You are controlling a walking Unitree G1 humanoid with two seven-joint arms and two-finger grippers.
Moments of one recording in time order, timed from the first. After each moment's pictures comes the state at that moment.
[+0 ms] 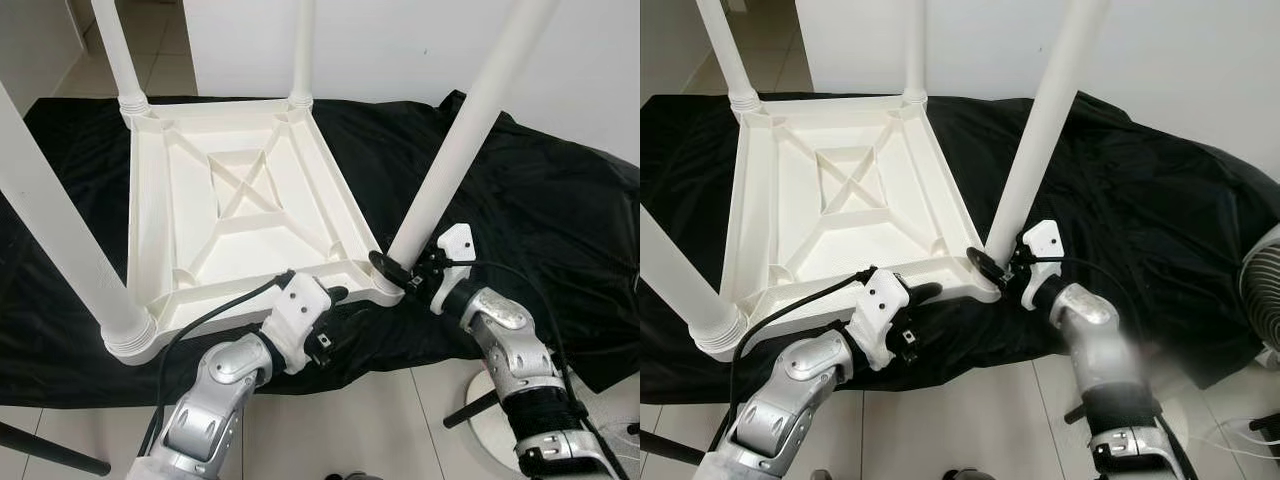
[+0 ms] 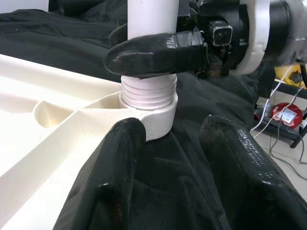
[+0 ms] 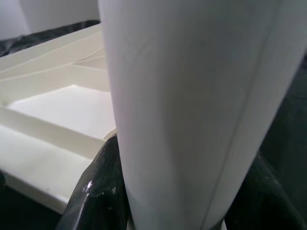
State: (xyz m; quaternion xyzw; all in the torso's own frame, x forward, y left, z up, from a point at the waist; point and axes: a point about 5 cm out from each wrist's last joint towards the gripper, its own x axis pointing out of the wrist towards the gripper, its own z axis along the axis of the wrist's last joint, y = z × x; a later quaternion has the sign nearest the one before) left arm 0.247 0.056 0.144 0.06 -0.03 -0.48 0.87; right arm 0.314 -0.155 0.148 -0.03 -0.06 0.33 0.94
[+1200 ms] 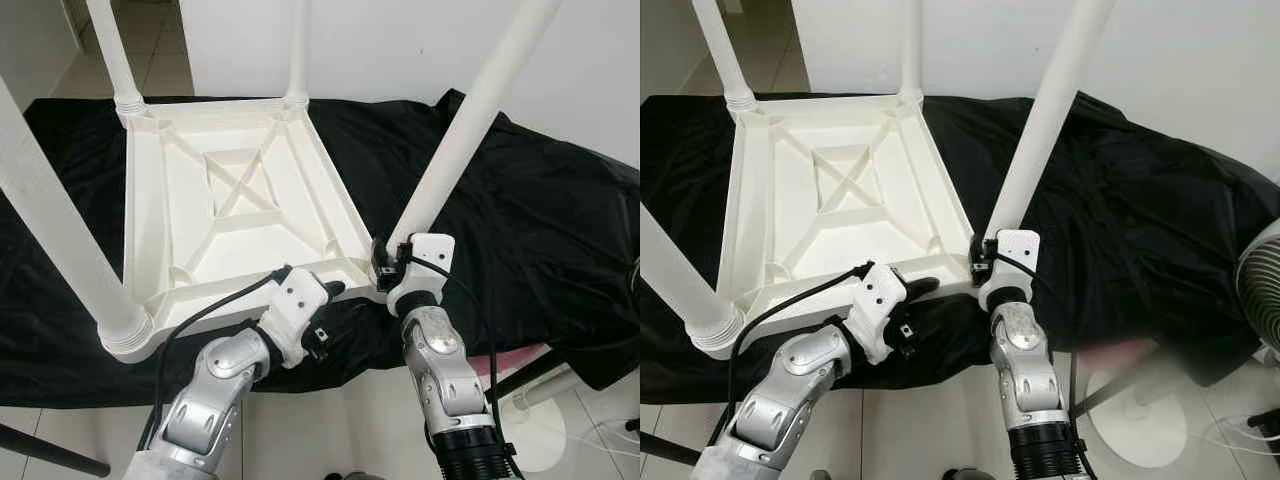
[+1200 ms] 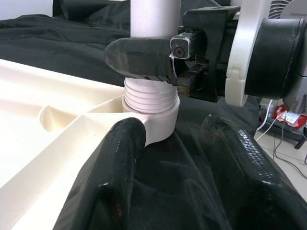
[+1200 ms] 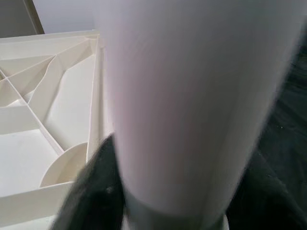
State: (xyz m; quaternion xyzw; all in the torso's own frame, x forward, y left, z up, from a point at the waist) left arm 0.252 0.058 0.147 0.06 -0.04 -0.48 0.87; right arm 0.299 -0.109 0.150 0.05 -0.05 0.04 1.00
